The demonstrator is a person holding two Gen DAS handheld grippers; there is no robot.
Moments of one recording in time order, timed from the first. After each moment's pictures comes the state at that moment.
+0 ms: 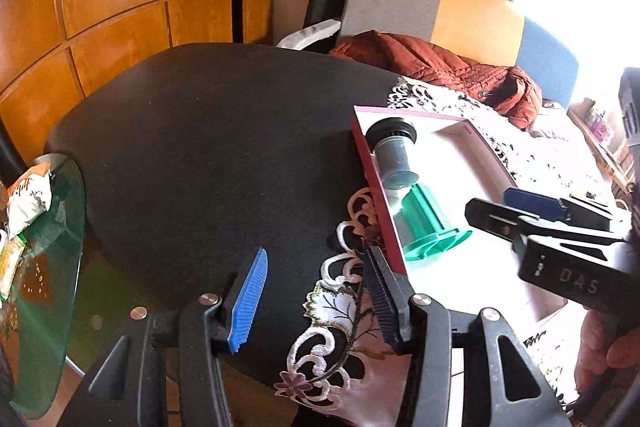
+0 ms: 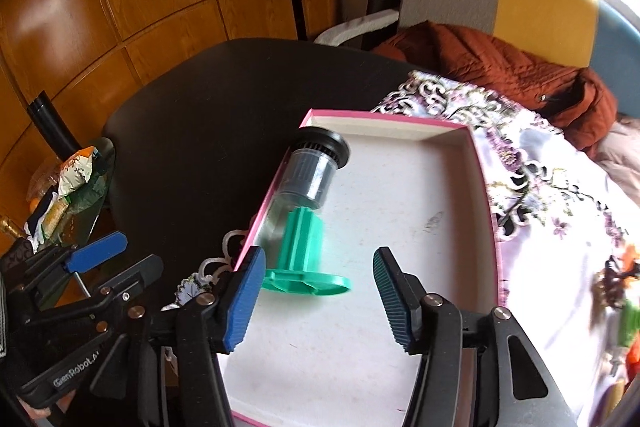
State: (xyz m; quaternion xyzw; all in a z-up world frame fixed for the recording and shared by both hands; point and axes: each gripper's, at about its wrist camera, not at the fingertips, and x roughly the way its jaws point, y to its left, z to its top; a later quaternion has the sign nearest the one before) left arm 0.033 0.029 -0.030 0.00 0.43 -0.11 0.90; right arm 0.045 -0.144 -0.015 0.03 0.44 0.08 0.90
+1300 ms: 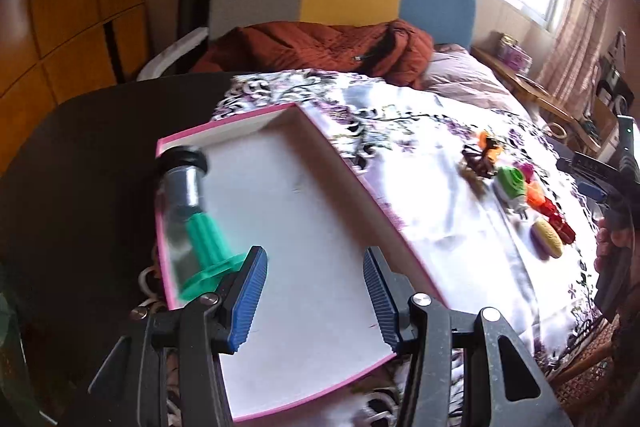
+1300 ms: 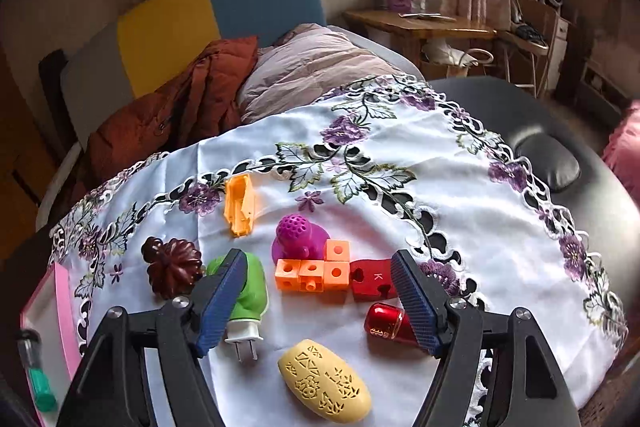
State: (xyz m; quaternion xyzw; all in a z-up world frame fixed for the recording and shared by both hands) left arm 0.019 -0.131 -0.008 0.09 0.42 -0.28 0.86; right arm -0.117 -0.508 -0.014 0.25 0.34 -0.38 0.82
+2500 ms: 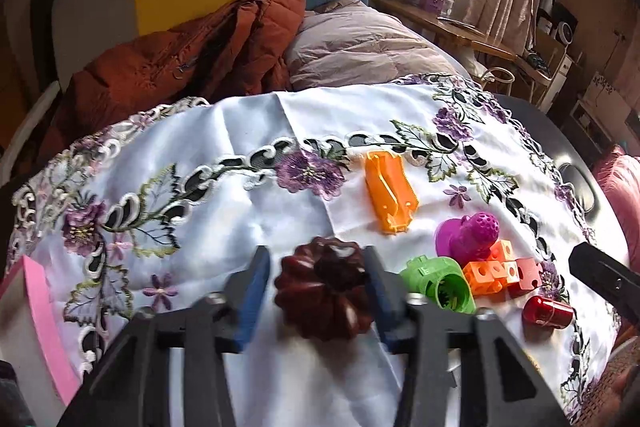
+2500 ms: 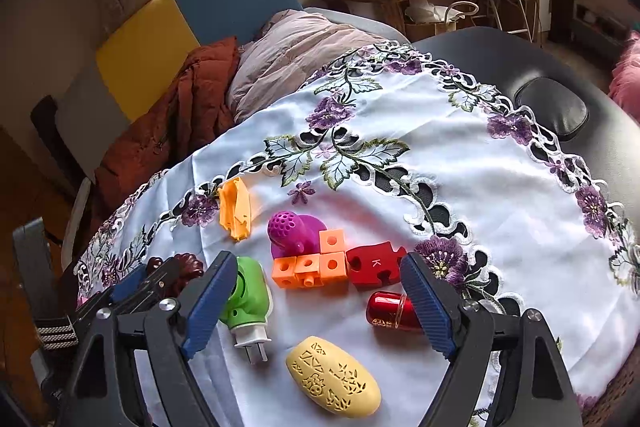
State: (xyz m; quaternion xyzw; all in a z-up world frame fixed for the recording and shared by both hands) left arm 0.064 -0.424 -0.058 0.16 0.43 -0.42 0.79; right arm -0.129 -0.527 -0.023 0.35 0.33 -0.37 0.80
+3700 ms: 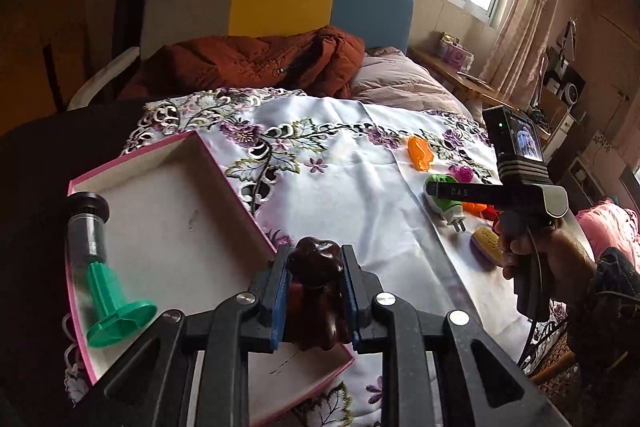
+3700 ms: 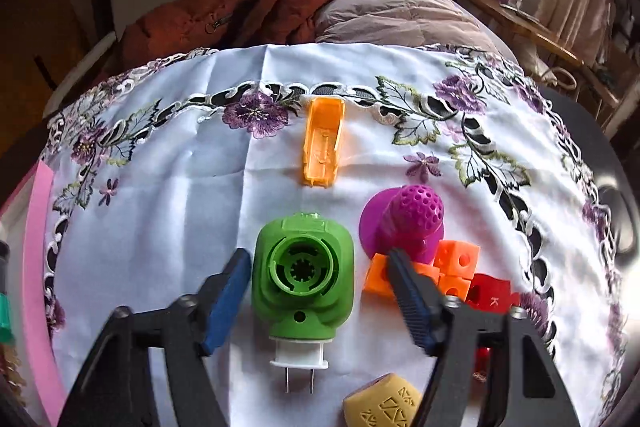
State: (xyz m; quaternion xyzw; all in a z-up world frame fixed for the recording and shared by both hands) left arm 0.009 -0.184 -0.002 0.07 0.40 -0.37 0.84; right arm -0.021 -0.482 -0.073 0.16 0.47 -0.26 0.83
